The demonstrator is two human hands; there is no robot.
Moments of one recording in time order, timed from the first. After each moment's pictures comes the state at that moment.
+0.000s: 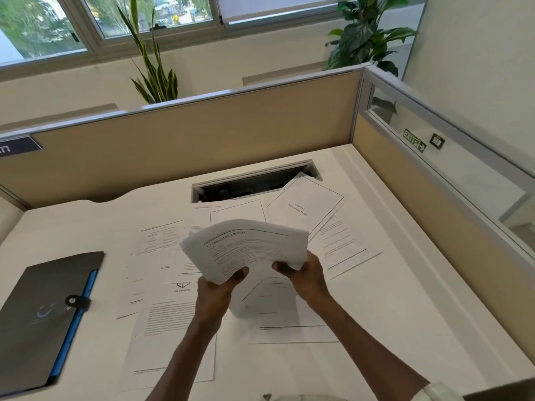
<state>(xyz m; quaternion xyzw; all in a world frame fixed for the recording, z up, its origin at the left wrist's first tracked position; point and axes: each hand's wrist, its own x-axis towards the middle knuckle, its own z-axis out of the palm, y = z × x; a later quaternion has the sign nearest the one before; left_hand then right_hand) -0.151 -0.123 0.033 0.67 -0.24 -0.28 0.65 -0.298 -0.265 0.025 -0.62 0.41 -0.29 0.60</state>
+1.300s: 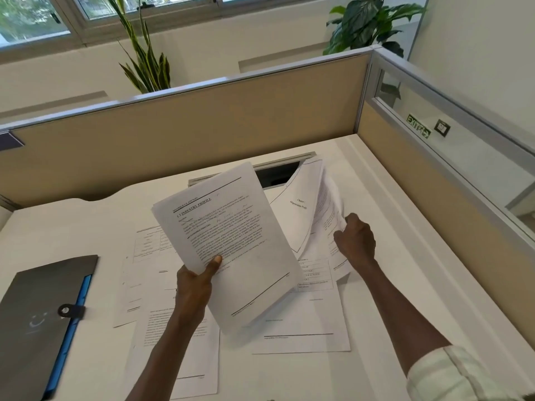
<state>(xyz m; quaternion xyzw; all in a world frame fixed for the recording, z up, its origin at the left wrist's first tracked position) -0.102 -0.136 0.046 0.72 -0.15 -0.26 0.63 -0.317 -0.389 0.019 -0.73 0.61 -0.17 0.24</state>
